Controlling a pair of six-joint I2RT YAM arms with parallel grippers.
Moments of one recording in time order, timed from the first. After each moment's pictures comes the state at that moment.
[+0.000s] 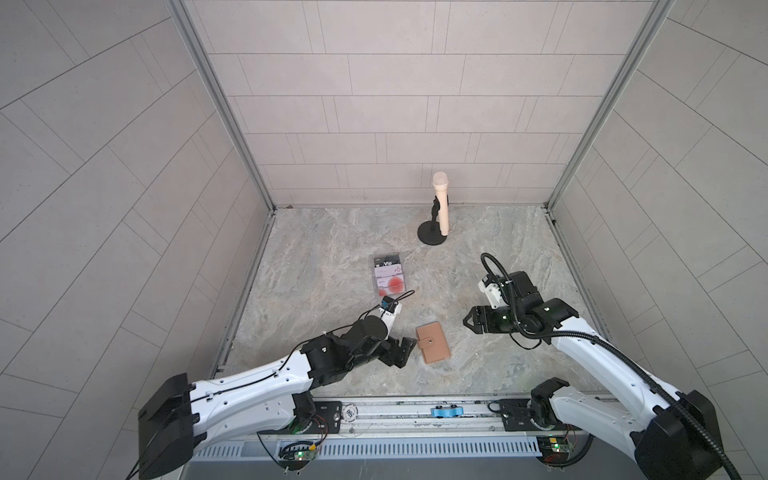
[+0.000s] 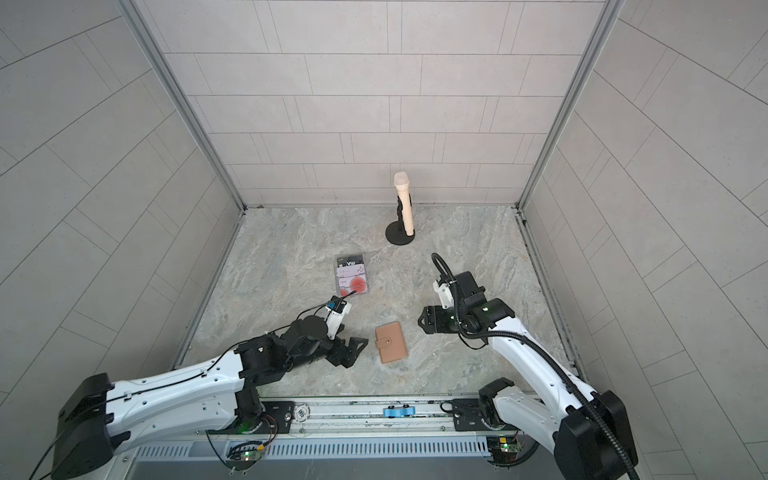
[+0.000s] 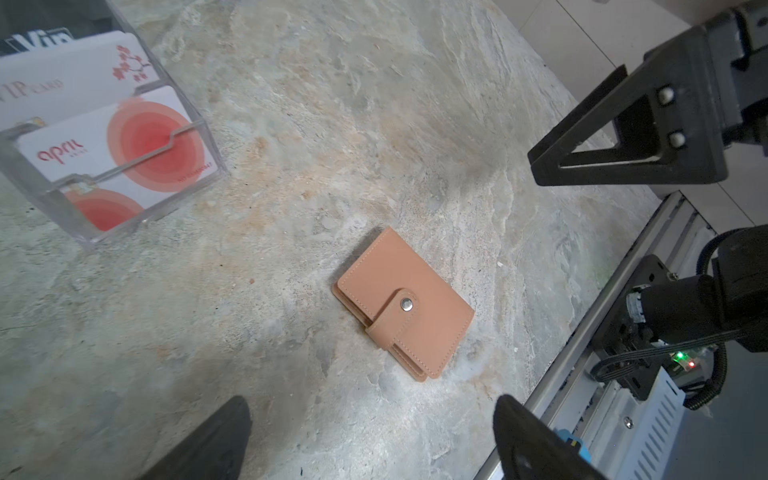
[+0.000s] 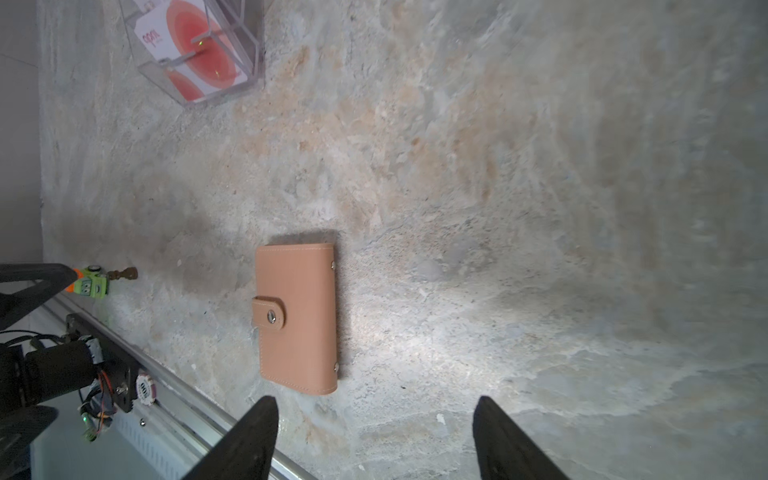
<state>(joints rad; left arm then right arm) -1.06 0.96 0.49 -0.20 -0.12 -0.50 0.38 1.03 0.68 -0.70 -0.34 0.39</state>
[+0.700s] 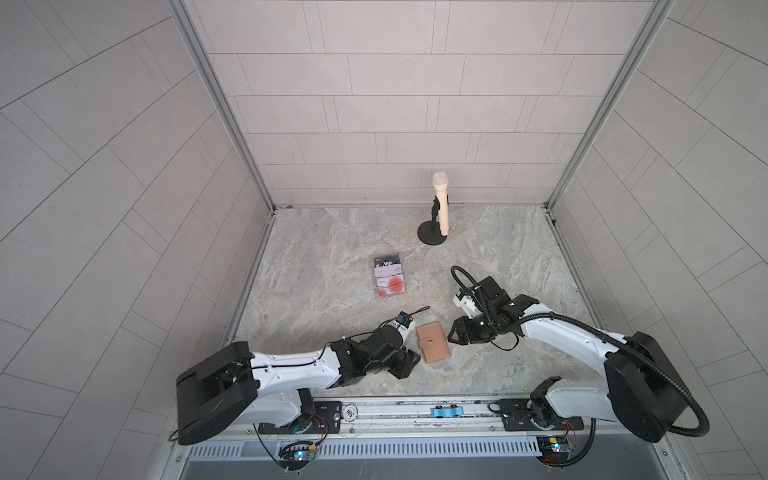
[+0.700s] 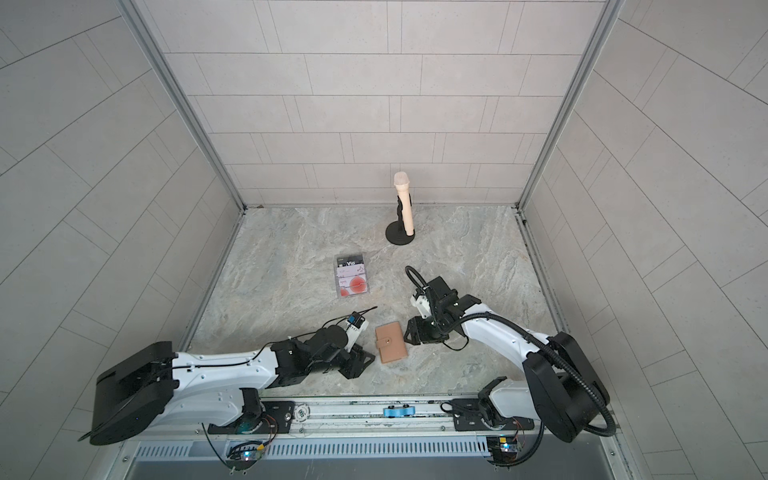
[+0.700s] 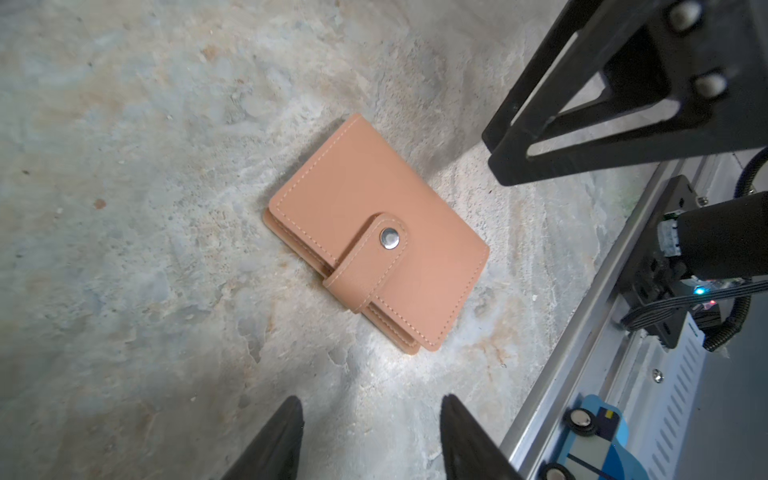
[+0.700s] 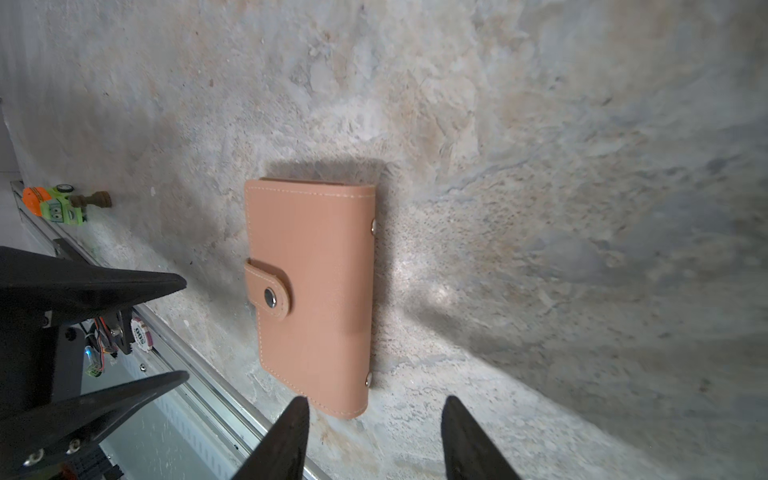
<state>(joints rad) -1.10 1.26 0.40 0.08 0.02 -0.55 0.51 1.31 0.66 -0.56 -0.44 0.40</state>
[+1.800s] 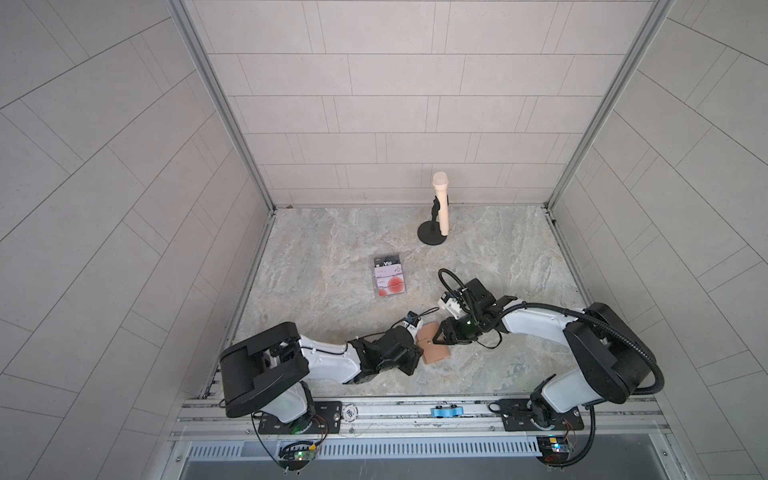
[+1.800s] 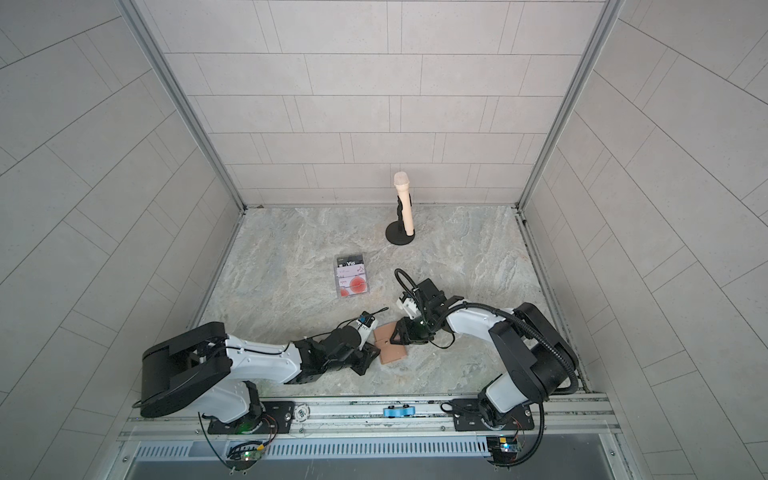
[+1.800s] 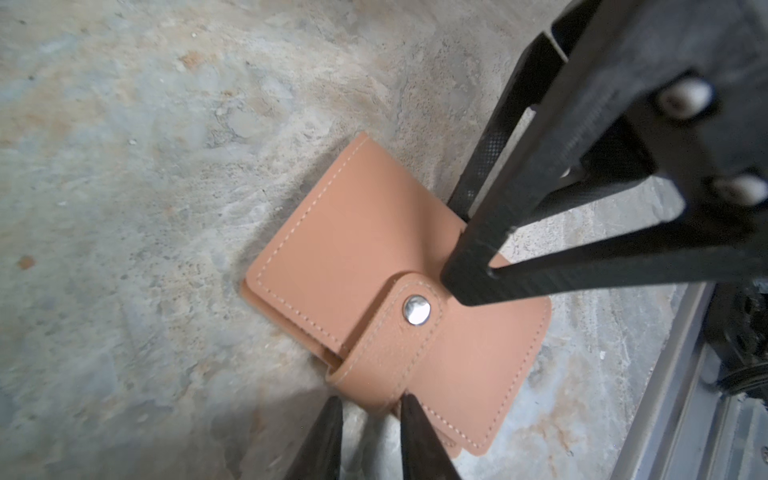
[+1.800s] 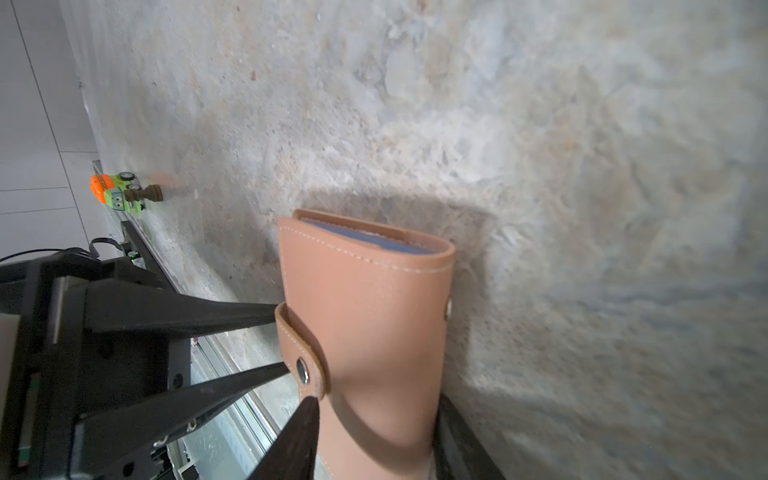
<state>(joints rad) -1.11 1.50 0.42 0.31 -0.05 -0.52 0.53 1.52 0.64 -0.28 -0.64 0.45</state>
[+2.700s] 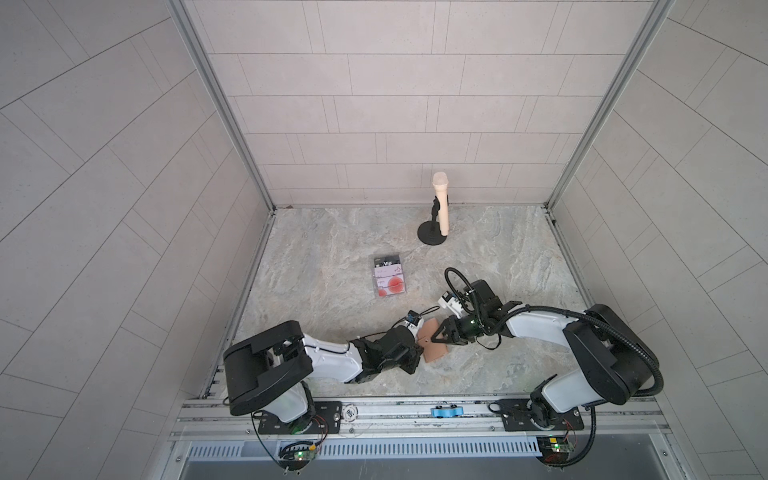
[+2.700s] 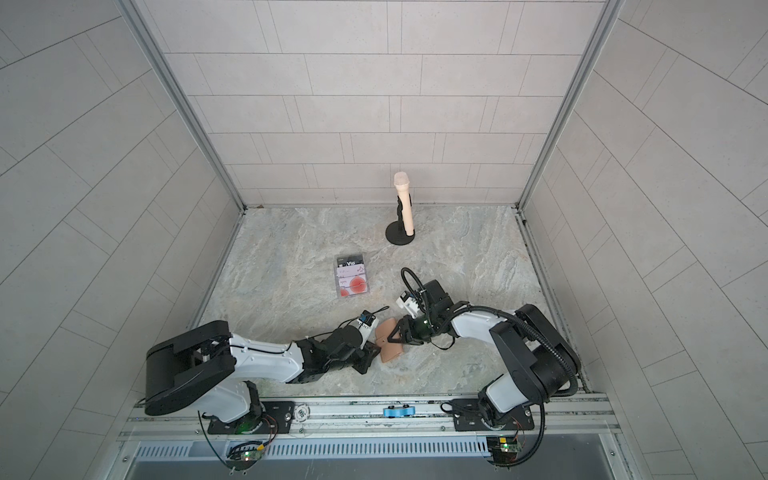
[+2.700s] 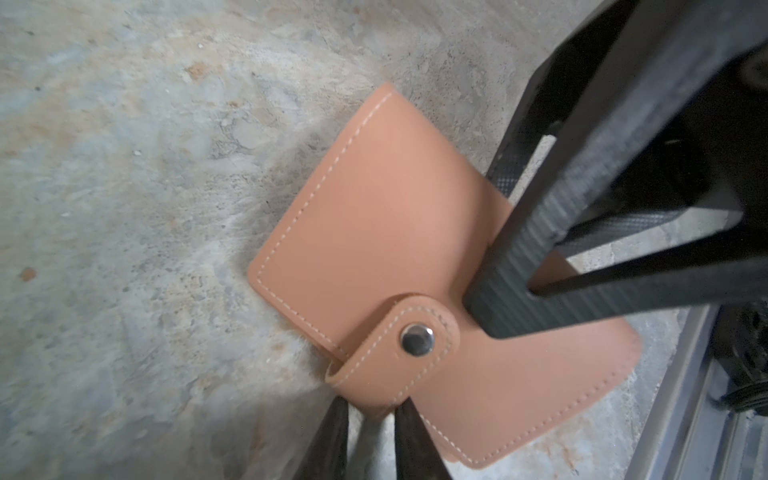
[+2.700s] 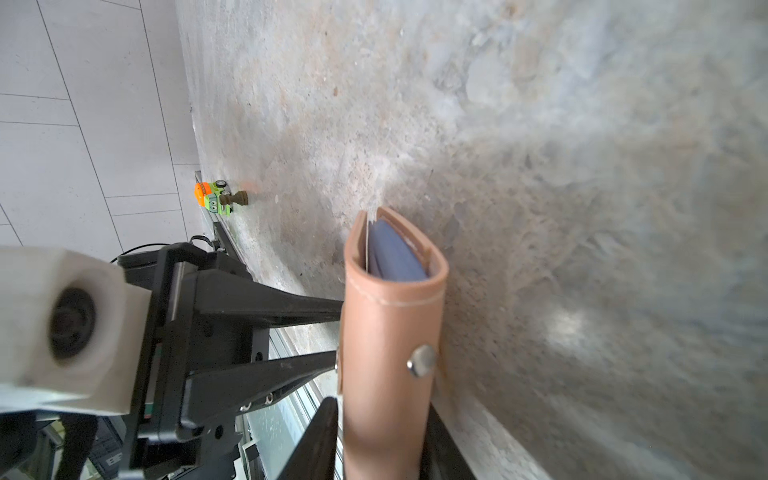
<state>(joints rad) -1.11 1.52 0.43 0.33 -0.07 -0.53 0.49 1.49 0.56 -0.11 -0.81 0.53</state>
